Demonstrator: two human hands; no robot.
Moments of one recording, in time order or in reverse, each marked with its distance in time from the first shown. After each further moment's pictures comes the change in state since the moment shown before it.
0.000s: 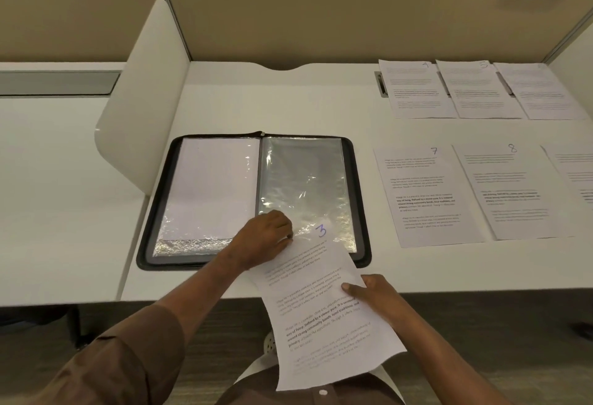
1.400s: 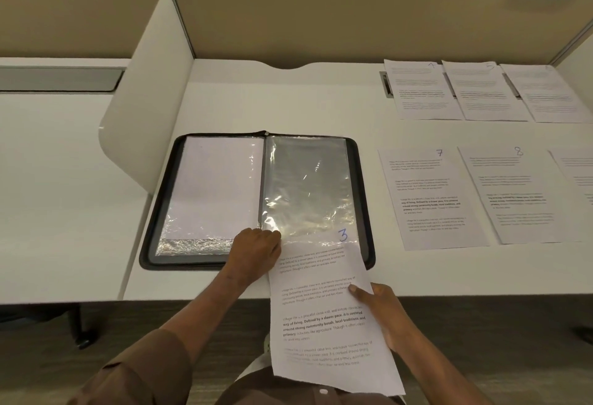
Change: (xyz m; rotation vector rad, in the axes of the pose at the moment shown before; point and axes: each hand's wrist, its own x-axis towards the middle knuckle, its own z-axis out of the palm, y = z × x) left_hand -0.028 0.014 0.006 0.166 0.082 -0.287; right_hand -0.002 0.018 0.016 0.330 0.098 0.019
